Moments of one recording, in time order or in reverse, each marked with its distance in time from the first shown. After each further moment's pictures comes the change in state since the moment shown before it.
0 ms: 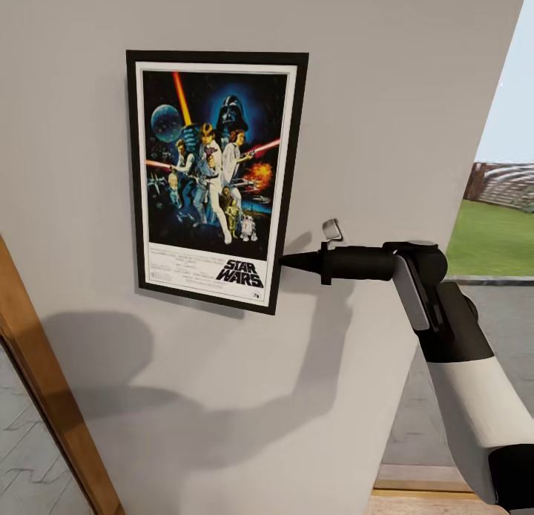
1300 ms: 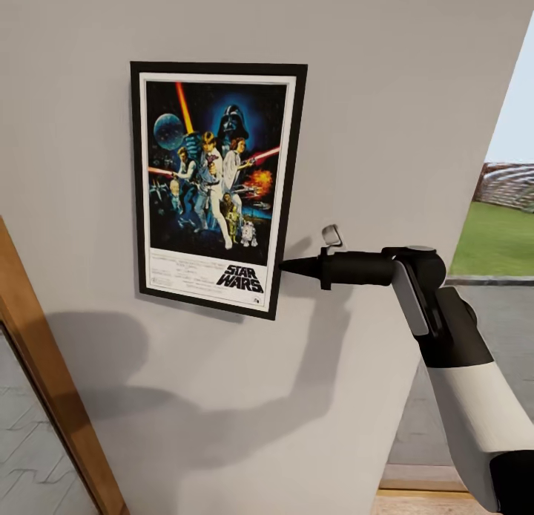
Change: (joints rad) left arm 0.000 0.000 -0.001 0.000 0.000 0.000 0.000; right arm 0.023 -0.001 0.000 0.000 0.000 0.000 0.000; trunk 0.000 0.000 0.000
